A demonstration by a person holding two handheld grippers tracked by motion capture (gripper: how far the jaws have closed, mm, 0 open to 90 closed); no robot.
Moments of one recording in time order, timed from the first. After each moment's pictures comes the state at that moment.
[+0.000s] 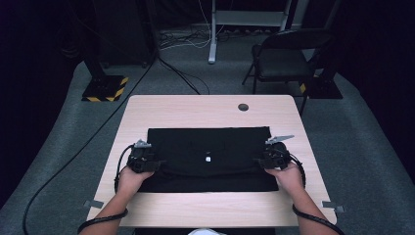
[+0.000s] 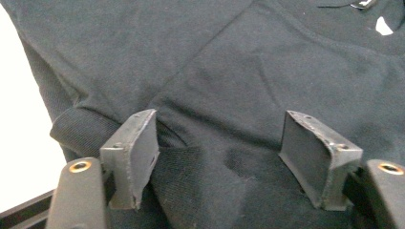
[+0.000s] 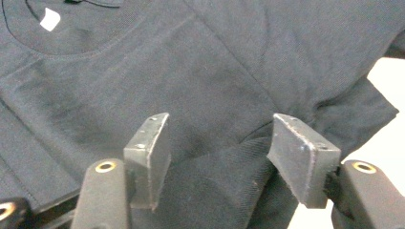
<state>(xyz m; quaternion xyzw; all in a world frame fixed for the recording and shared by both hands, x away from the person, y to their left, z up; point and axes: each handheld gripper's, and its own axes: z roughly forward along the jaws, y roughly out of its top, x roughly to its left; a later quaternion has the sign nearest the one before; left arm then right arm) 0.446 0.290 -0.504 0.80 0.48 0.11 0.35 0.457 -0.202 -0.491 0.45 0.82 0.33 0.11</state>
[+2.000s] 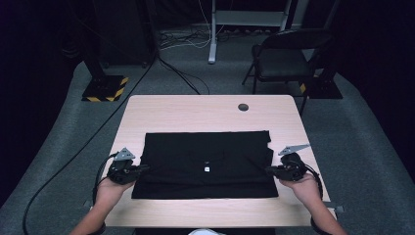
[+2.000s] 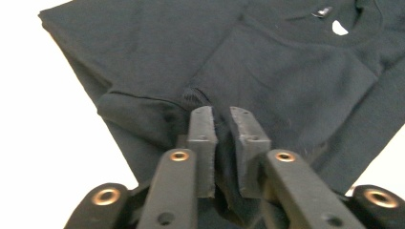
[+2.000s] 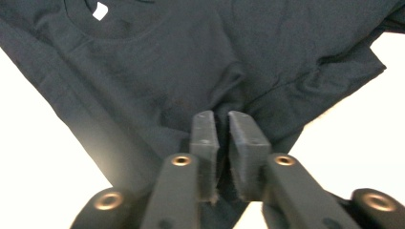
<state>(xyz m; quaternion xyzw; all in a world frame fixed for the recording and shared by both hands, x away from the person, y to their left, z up) 0.388 0.325 -0.470 0.82 0.43 0.13 0.37 0.407 -0.230 -0.469 0.42 0.84 0.35 0.06</state>
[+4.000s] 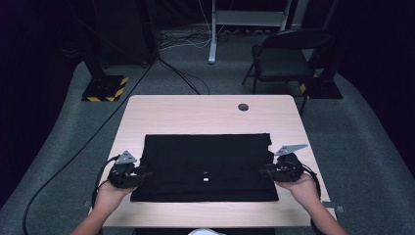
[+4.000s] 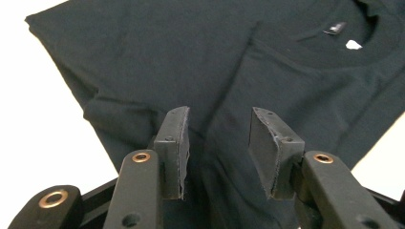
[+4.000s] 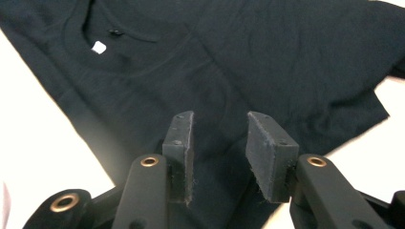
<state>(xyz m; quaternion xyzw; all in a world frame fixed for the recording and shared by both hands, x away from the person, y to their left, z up) 0.381 0.311 -0.465 0.83 0.42 0.12 0.35 0.399 -0.212 -0.452 0.39 0.85 0.35 0.07</state>
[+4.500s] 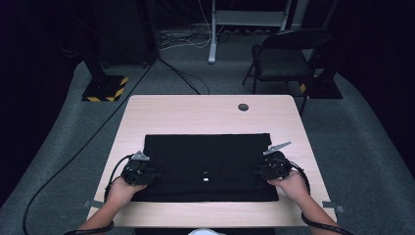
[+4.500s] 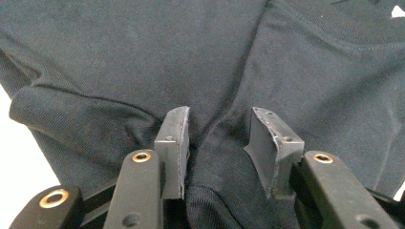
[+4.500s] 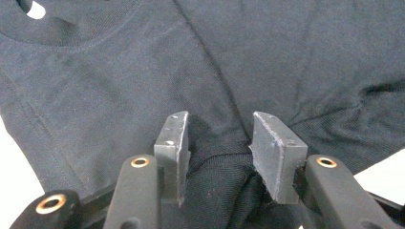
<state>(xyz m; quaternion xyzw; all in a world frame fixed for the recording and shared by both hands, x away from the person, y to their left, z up) 0.406 0.296 -0.501 0.85 0.42 0.07 0.31 0.430 -0.198 -0.494 0.41 0.86 0.30 0.04</state>
